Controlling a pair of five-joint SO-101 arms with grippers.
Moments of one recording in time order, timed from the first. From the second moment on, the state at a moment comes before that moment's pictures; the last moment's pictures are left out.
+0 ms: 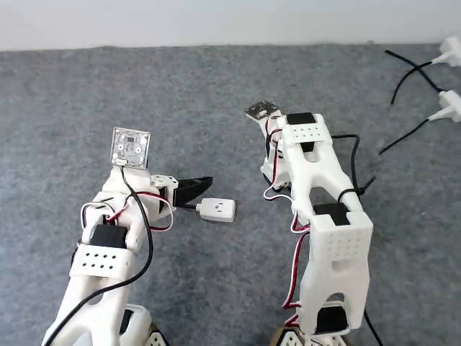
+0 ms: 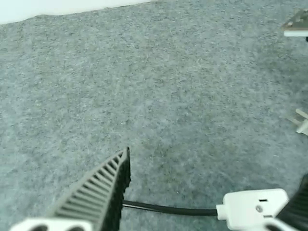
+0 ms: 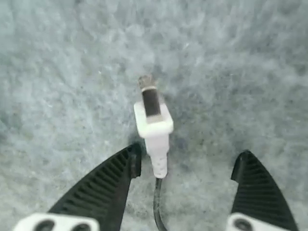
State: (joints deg) left arm 1.5 -43.8 67.5 27.6 4.4; right arm -9.1 37.2 -13.3 75.3 26.1
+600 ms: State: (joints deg) left arm 1.5 -43.8 67.4 27.6 4.4; right arm -8.8 37.1 -14.2 74.5 26.1
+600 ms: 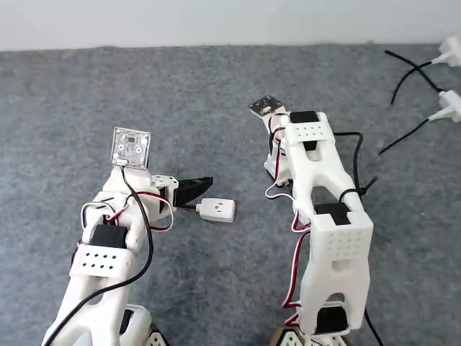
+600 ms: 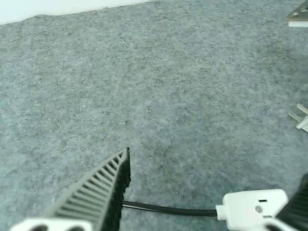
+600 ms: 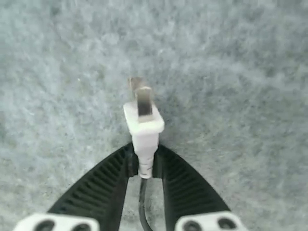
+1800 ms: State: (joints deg) left arm 1.5 -43.8 60.9 30.8 13.8; right arm -22.9 8.0 -17.1 94.4 23.9
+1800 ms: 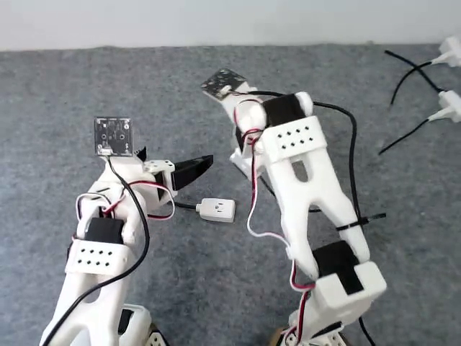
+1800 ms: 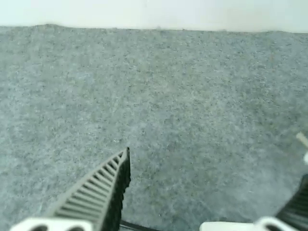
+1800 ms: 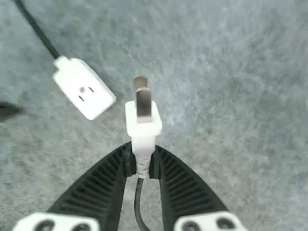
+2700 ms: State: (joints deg) left arm 1.3 -44.3 59.5 33.8 14.9; right arm -33.3 -2.0 -17.1 99.3 21.6
